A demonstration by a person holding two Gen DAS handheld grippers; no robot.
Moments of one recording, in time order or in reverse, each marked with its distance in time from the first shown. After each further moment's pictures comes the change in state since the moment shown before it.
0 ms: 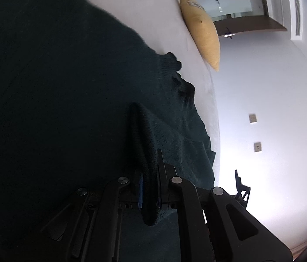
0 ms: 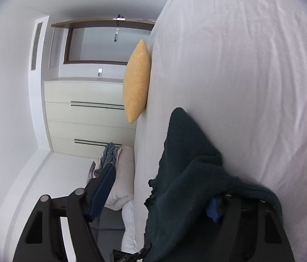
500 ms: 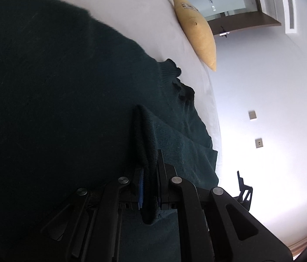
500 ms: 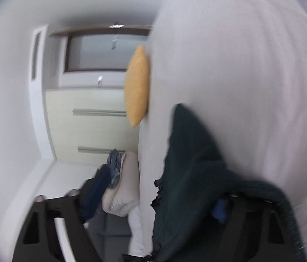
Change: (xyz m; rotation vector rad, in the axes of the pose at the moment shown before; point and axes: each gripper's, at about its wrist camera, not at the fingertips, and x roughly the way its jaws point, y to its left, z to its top) left arm -0.011 0.005 0.004 0.053 -0.020 0.007; right arm -0.012 -0.012 -0.011 0.120 -0.050 0.048
